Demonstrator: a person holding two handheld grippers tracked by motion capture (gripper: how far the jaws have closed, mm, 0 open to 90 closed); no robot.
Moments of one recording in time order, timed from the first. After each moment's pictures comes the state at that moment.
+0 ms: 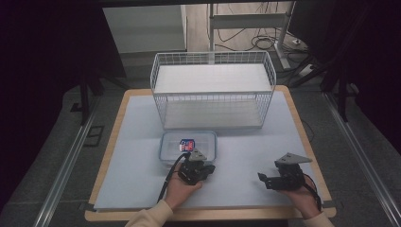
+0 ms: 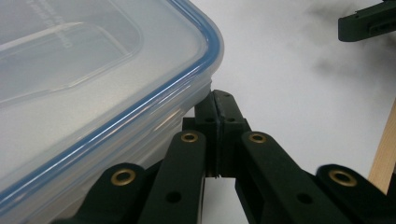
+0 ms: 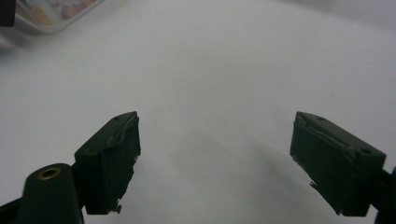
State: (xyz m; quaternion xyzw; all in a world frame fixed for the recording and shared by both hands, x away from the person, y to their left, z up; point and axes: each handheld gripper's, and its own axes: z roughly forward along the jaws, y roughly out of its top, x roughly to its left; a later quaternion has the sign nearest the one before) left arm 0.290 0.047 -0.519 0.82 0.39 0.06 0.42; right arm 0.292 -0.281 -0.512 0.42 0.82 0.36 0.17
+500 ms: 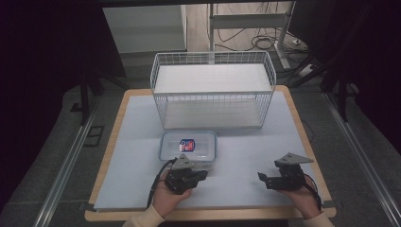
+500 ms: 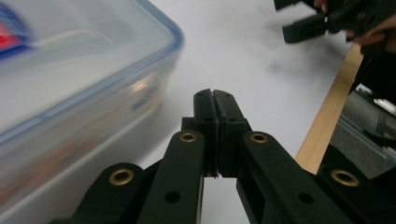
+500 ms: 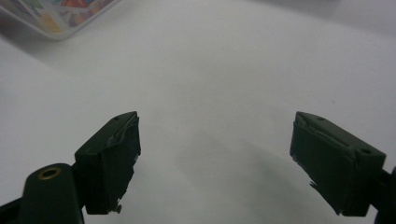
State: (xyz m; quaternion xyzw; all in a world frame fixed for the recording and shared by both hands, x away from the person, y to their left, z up) left arm 0.251 0.087 -0.492 0.80 0.38 0.05 0.46; right arm 0.291 -0.281 -0.510 0.42 0.82 0.37 0.17
